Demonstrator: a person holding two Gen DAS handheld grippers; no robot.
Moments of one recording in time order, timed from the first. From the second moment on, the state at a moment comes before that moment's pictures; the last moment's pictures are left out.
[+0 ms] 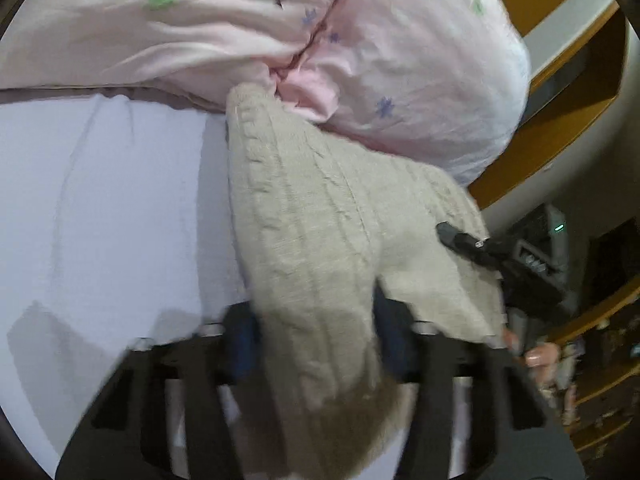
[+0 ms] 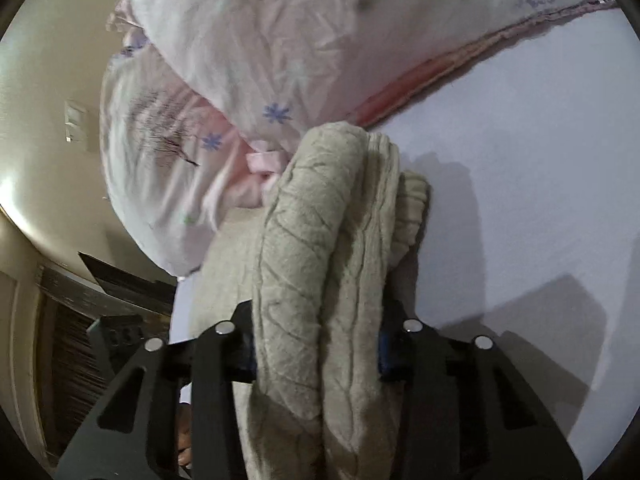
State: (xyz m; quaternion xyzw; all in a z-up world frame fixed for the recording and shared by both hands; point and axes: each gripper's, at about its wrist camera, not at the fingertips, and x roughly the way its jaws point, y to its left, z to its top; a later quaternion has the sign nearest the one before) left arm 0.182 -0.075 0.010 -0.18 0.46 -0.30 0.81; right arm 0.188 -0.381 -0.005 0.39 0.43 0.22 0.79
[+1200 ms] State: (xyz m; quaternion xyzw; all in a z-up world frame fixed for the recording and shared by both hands) left arm 0.046 -0.006 0.007 -0.01 0.45 -0.10 0.89; right arm 0.045 -0.240 0.050 0.05 0.42 0.01 0.91
